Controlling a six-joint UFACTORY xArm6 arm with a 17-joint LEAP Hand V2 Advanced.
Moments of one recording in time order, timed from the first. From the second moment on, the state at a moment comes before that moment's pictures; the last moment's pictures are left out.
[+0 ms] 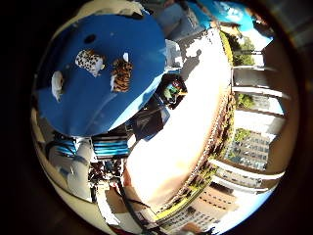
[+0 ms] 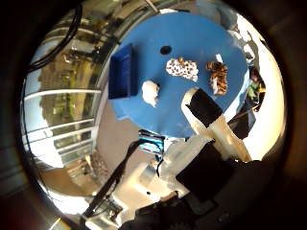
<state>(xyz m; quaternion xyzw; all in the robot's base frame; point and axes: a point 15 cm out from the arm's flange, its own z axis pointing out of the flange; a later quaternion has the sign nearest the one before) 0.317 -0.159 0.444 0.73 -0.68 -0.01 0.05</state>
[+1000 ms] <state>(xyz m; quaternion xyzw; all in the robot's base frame) 0.464 -0.278 0.280 0.87 -0.45 0.00 0.20</state>
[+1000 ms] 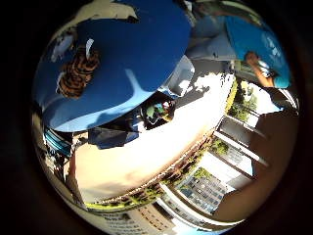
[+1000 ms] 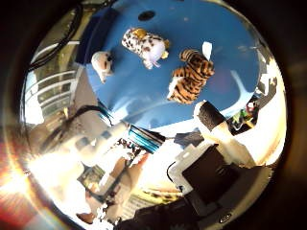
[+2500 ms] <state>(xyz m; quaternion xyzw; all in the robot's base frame) 0.417 -0.267 0.154 0.88 -0.41 -0.10 0.22</state>
